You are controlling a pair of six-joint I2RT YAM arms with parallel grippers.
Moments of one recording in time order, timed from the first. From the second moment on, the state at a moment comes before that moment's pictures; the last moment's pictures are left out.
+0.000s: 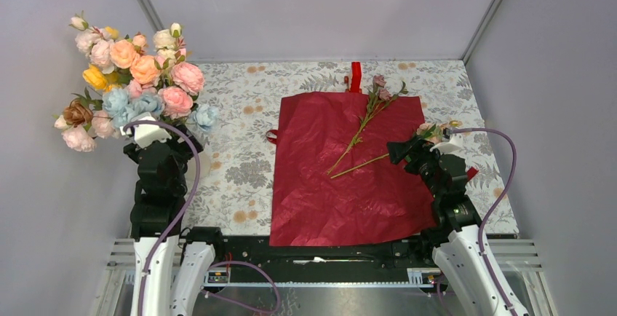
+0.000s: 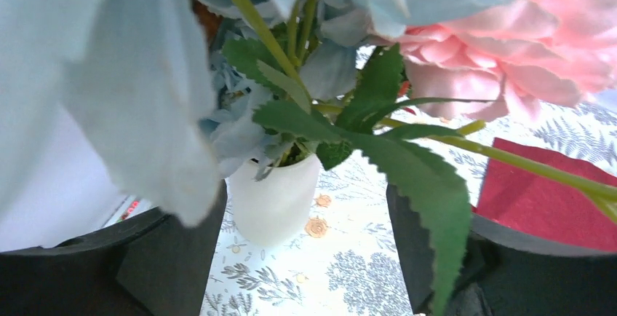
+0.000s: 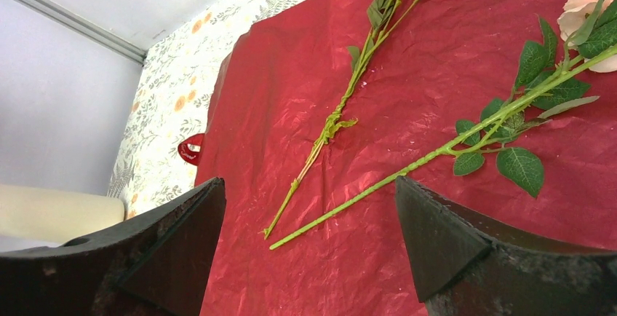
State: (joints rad) left arm -0.01 0.51 0.85 -0.56 -0.45 -0.22; right arm 0.18 0.49 0.36 -0.10 -0.07 0.64
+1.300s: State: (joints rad) left arm -0.12 0.41 0.67 -0.52 0.18 -0.21; right arm 0.18 0.89 0.38 -0.22 0.13 0.97
